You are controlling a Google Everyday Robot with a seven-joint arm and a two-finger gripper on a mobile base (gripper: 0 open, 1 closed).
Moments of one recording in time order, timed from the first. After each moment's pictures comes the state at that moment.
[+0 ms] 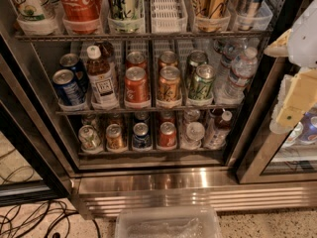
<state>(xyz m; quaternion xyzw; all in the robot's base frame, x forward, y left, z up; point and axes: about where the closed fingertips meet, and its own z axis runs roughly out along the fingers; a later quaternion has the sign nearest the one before) 0.441 -0.219 0.974 -0.61 0.77 -0.01 0.16</state>
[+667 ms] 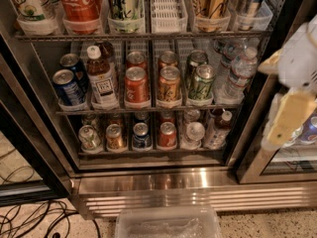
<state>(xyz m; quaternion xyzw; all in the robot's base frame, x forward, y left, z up) 0.434 -0.212 0.948 -0.61 0.77 0.00 0.15</state>
